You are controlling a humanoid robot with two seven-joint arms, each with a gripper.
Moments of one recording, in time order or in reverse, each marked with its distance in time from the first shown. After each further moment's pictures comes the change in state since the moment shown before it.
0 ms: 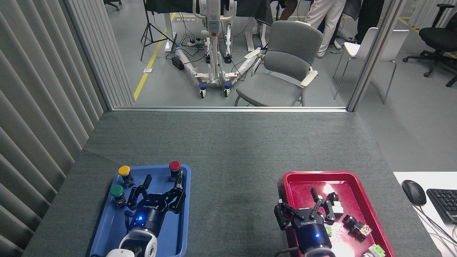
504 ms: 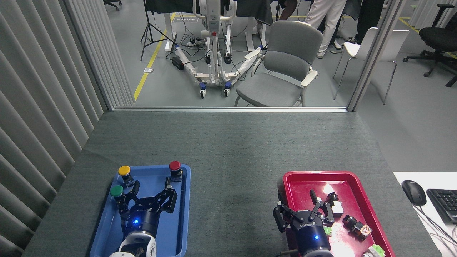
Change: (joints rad) left arm 0.013 -0.007 -0.003 0.001 0.024 0.182 0.000; right arm 0.010 0.002 0.004 -0.002 0.001 0.000 0.005
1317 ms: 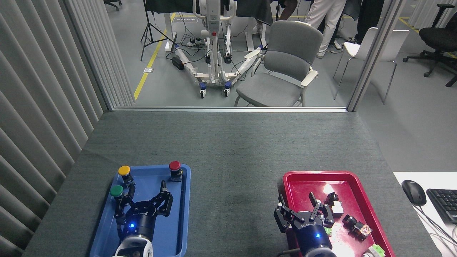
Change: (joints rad) left arm 0.022 0.006 0.020 0.000 0.006 0.001 0.018; right arm -0.007 -0.012 -0.003 0.000 -0.063 -0.033 0.081
